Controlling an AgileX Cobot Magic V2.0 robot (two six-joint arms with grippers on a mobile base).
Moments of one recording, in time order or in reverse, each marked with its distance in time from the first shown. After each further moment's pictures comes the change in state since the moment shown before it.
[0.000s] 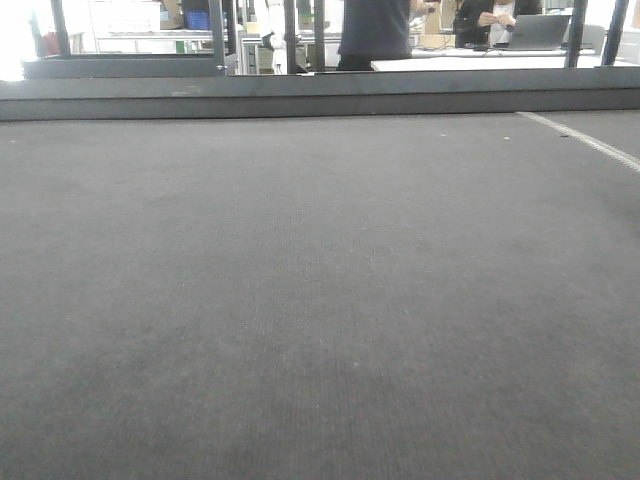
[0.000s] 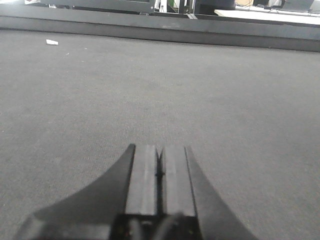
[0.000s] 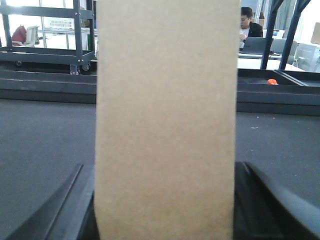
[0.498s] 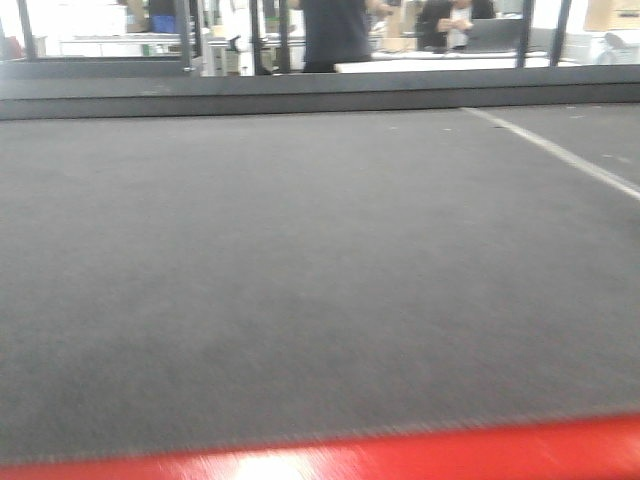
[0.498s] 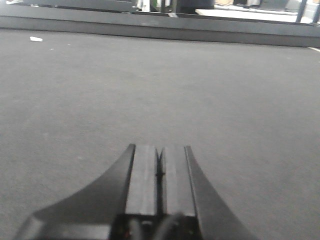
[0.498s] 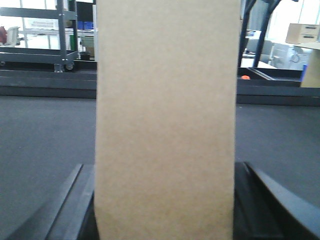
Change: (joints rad) left arm 0.000 0.000 0.000 0.000 0.000 0.000; right arm 0.000 0.000 0.000 0.000 0.000 0.000
